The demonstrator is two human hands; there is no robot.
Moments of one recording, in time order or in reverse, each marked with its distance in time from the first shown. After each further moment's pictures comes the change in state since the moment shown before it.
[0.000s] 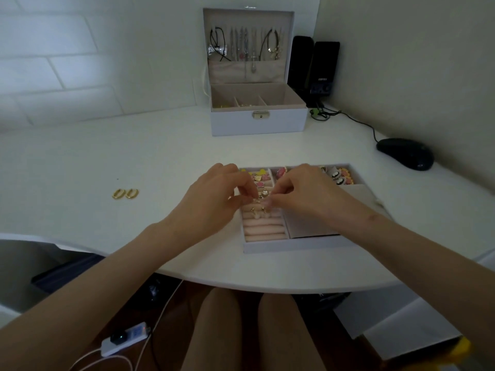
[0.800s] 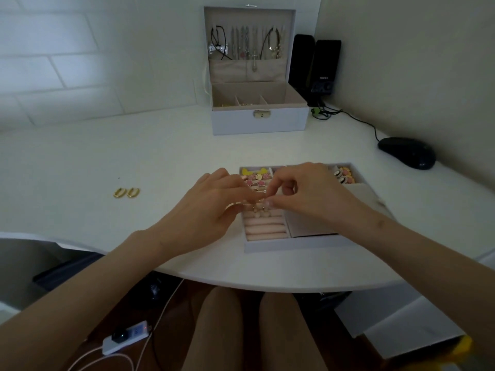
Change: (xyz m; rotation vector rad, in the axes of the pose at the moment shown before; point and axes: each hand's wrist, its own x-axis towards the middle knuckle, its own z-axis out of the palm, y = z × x) left_hand -0.015 -0.015 -0.001 0.105 -0.003 0.291; right_hand -0.005 0.004 -0.003 0.061 0.038 -0.159
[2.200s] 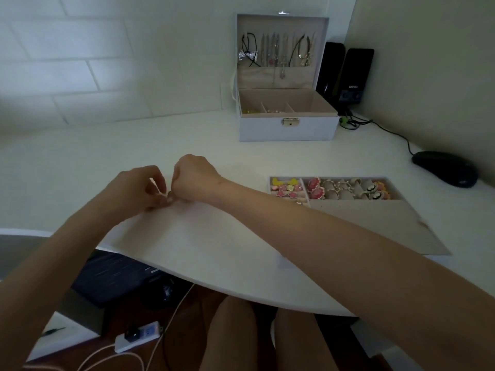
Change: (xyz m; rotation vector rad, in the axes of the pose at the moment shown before) left_hand -0.055 -0.101 -0.061 -0.095 -0.083 -0.945; right_hand 0.131 -0.117 0.121 0.058 -0.207 -0.027
